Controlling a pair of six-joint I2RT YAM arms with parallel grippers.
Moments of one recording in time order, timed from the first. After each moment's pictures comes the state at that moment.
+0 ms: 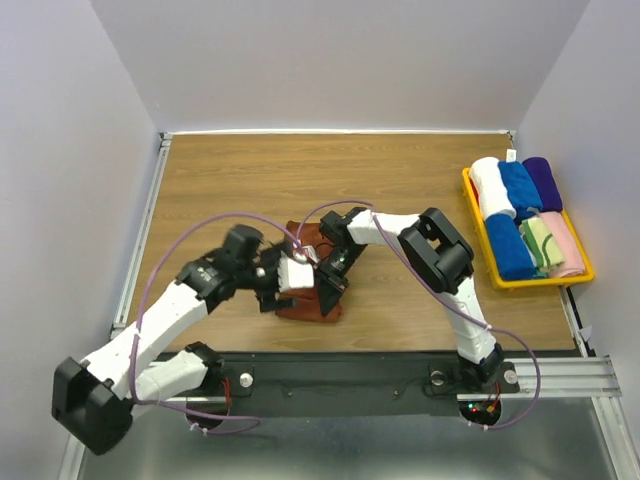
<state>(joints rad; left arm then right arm) -0.47 0.95 0.76 -0.58 0.51 0.83 0.75 2.21 1.51 -0.95 -1.04 -0.41</state>
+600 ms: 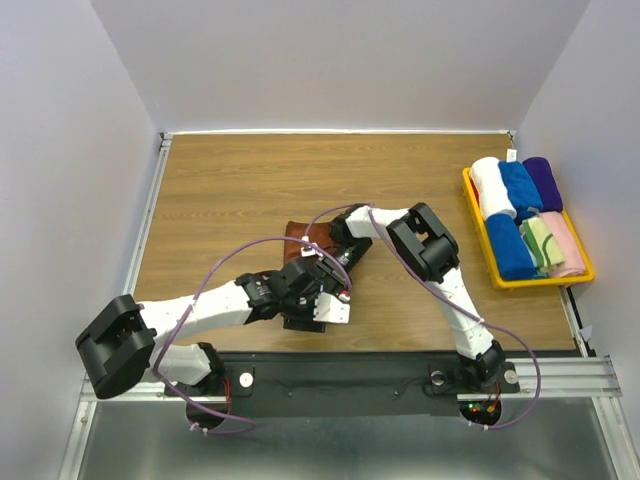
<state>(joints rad) -0.97 1.22 0.63 -0.39 0.13 0.77 0.67 2.43 1.68 -1.24 -1.23 -0.51</state>
